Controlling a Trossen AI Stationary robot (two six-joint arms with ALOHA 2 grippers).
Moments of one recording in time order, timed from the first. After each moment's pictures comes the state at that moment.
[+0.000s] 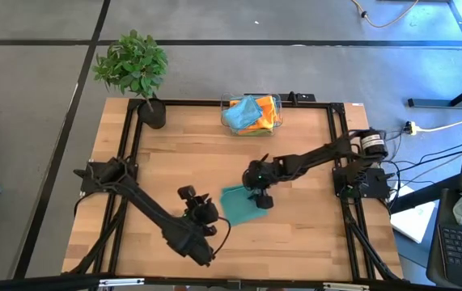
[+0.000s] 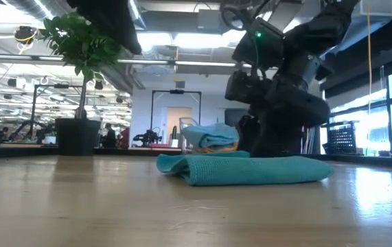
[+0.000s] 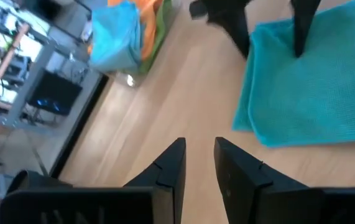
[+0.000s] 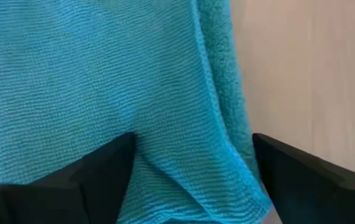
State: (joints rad) left arm -0.64 2.03 1.69 -1.45 -0.95 -1.12; right arm 0.04 1.82 0.86 -0.04 -0.13 -0.03
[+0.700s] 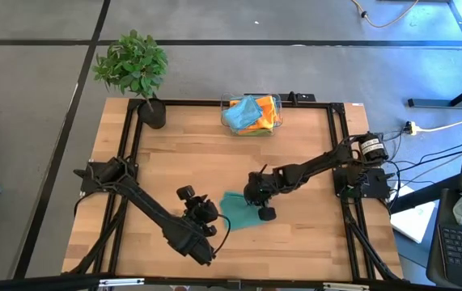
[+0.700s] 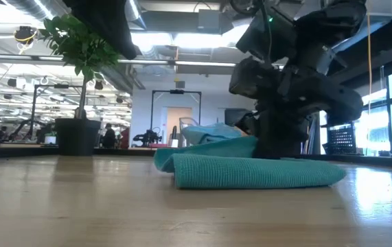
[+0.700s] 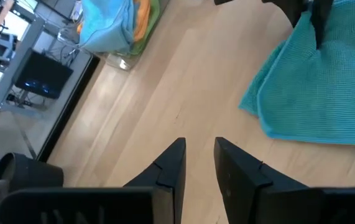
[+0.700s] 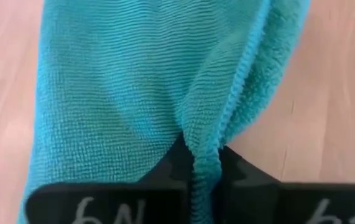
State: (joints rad) left arm -0.63 2.03 1.69 -1.45 -0.90 -1.15; right arm 0.18 1.85 0.86 -0.04 -0.14 -0.01
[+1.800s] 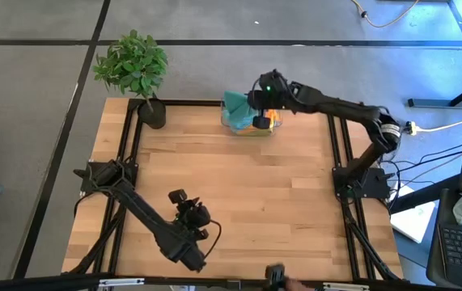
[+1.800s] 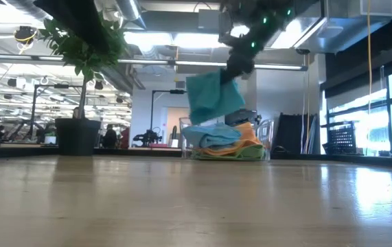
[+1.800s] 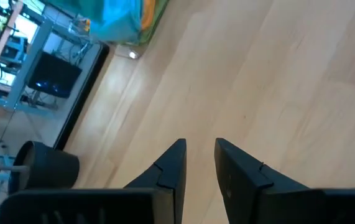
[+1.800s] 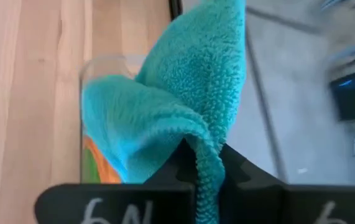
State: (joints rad) left arm -0.70 2.03 1.69 -1.57 -0.86 -1.25; right arm -0.50 1.66 1.40 -0.45 0.10 -0.58
